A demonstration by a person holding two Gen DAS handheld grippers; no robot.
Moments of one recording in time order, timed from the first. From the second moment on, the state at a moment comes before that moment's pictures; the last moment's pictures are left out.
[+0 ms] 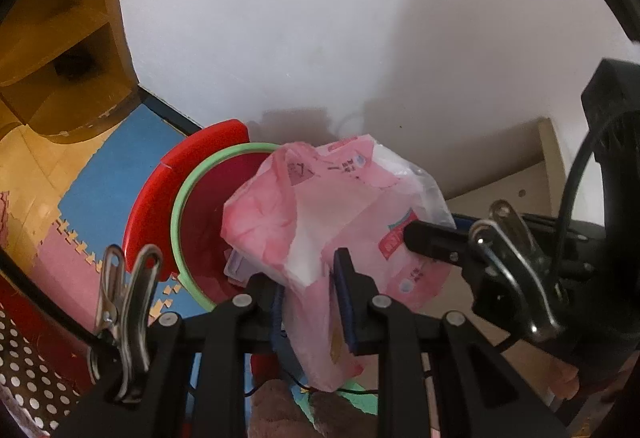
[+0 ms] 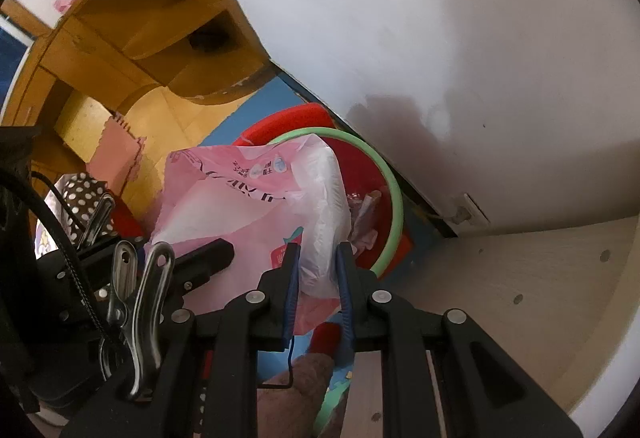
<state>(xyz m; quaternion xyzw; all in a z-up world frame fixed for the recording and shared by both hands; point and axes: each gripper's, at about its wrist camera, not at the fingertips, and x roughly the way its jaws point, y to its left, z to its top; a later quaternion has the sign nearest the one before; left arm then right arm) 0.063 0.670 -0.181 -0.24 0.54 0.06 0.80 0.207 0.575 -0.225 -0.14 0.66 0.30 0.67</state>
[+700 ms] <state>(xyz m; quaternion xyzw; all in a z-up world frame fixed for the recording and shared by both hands) 0.069 0.676 -0.191 -0.23 0.56 0.08 0.79 0.221 0.570 -0.241 -0.11 0.68 0.28 0.67</state>
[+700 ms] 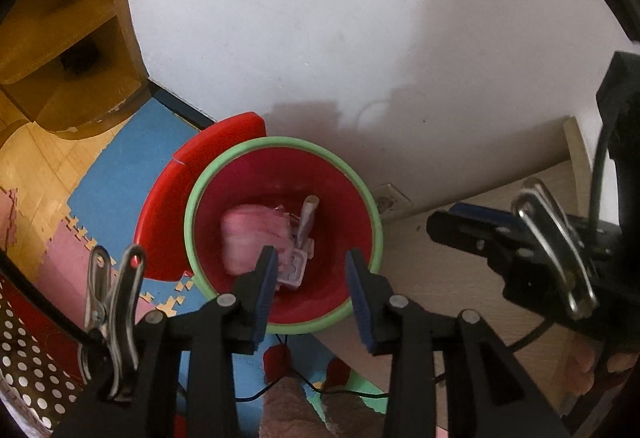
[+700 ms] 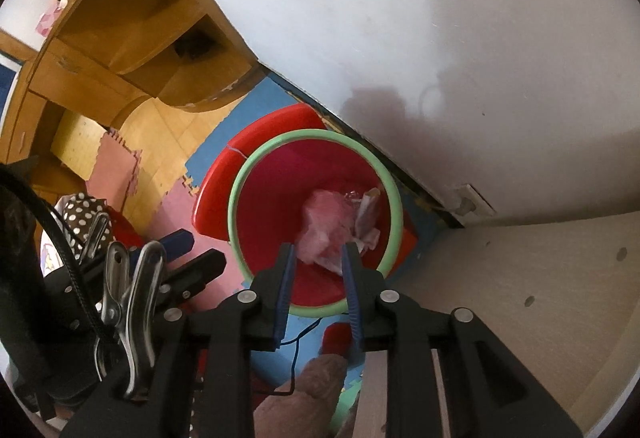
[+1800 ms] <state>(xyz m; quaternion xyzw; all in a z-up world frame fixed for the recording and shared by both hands) 0.018 0.612 -0.134 -0.17 0.55 0.03 0.82 0.159 0.514 -0.154 -0.03 0.63 0.27 0.73</state>
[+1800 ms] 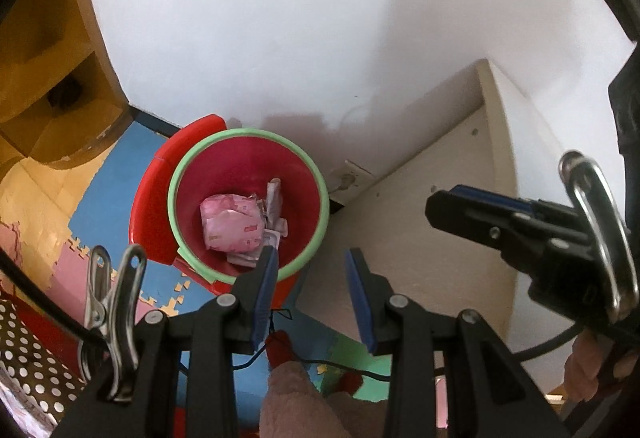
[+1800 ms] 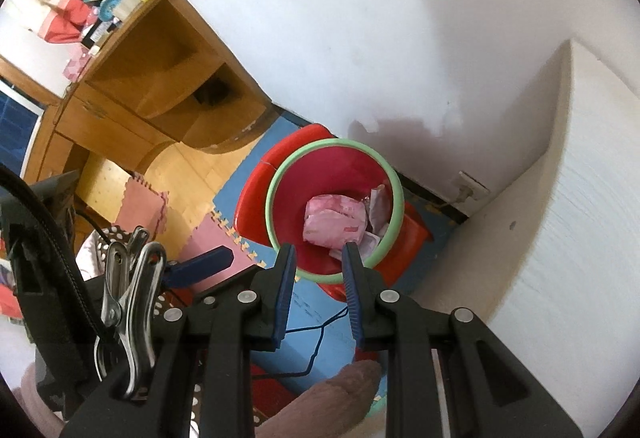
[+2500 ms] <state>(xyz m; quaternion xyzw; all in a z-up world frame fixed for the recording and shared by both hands) -0.059 0.530 -0.043 -0.12 0.51 0.02 0.85 0.084 0.434 -0.062 0.03 0.57 0.30 0.77</state>
